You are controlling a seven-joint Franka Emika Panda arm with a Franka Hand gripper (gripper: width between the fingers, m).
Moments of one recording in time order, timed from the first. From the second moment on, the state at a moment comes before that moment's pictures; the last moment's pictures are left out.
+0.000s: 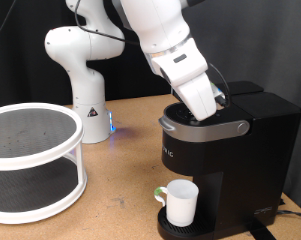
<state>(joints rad) 0.06 -0.02 0.00 -2.14 0.54 2.05 -0.88</state>
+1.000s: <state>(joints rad) 0.05 0.02 -0.02 -2.10 0.65 2.01 -0.98</state>
